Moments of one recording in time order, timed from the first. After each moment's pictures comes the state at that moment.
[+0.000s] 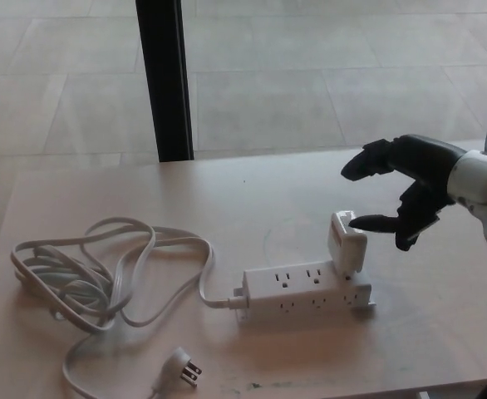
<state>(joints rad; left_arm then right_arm) 0.19 0.65 0.38 1.12 -0.05 -0.18 0.02 -0.92 -0.57 0.54 0.38 -0.24 0.47 0.47</state>
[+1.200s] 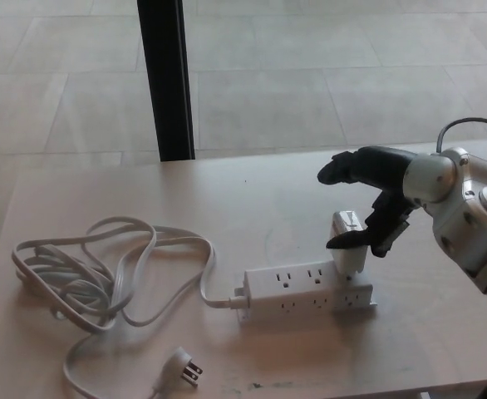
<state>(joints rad) 0.18 0.66 0.36 1.09 -0.06 -0.18 0.01 -0.99 -0.44 0.57 0.52 -0.40 0.46 0.57</state>
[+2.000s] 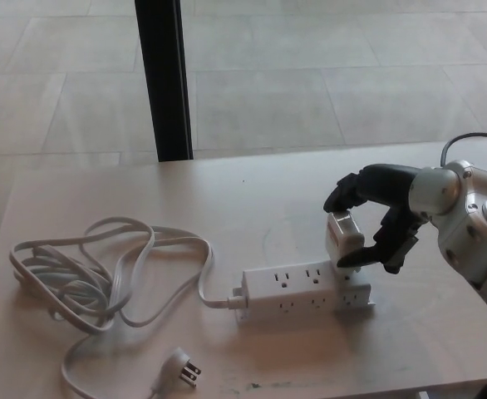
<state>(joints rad) 0.17 0.66 0.36 1.10 -0.06 -0.18 0.01 -0.95 -0.44 0.57 0.52 -0.44 0.45 0.62</state>
